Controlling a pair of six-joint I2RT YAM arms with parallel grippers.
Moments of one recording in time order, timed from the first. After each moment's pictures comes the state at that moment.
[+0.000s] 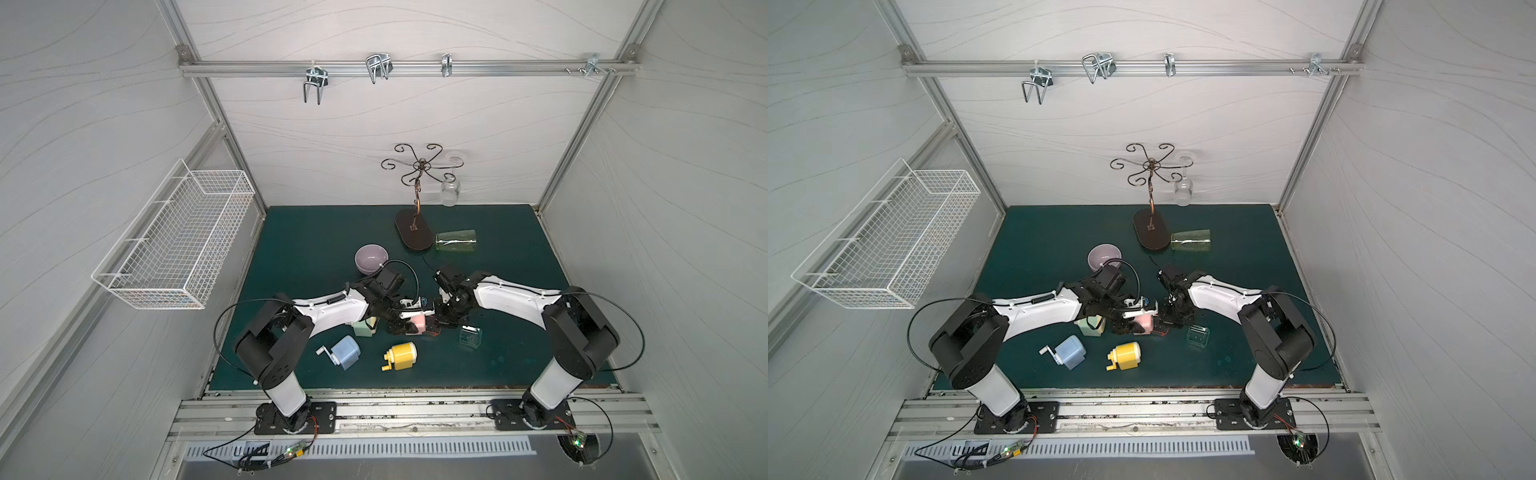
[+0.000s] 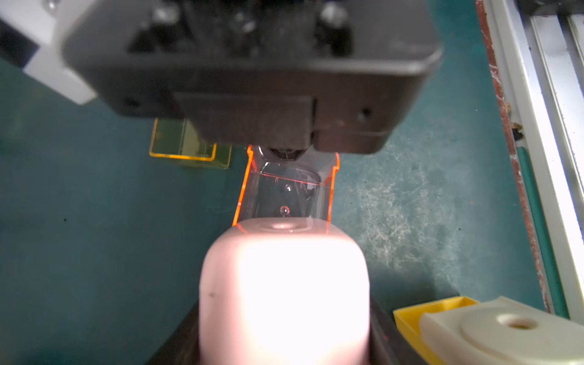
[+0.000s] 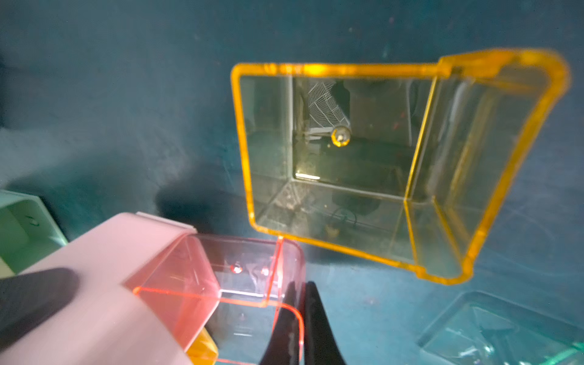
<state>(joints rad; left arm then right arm) -0.72 1.67 0.94 -0.31 0.47 0.74 0.71 1.68 1.00 -0.71 -0.23 0.68</state>
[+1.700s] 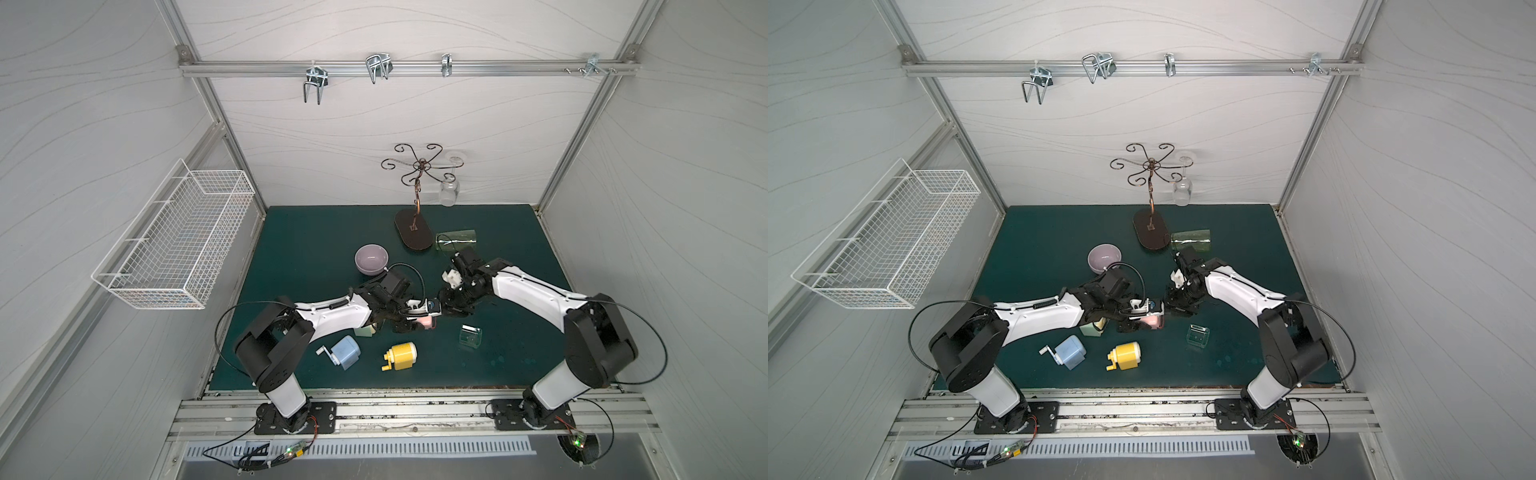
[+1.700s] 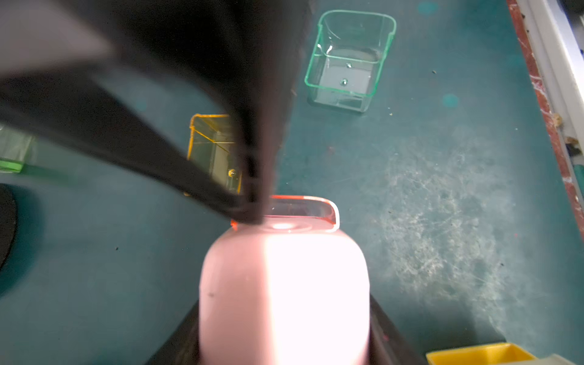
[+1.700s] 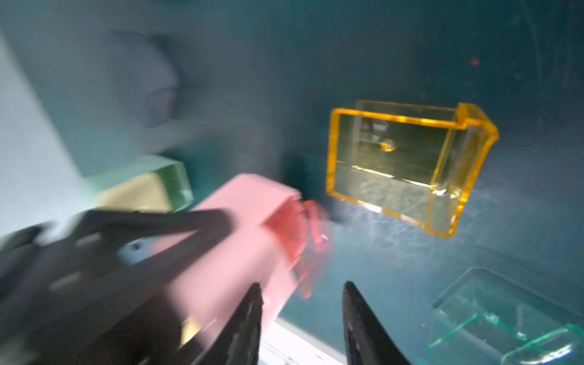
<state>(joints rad) -0.78 1.66 0.91 -0.18 0.38 0.73 0.57 1.54 1.06 -0.75 -0.50 0.59</state>
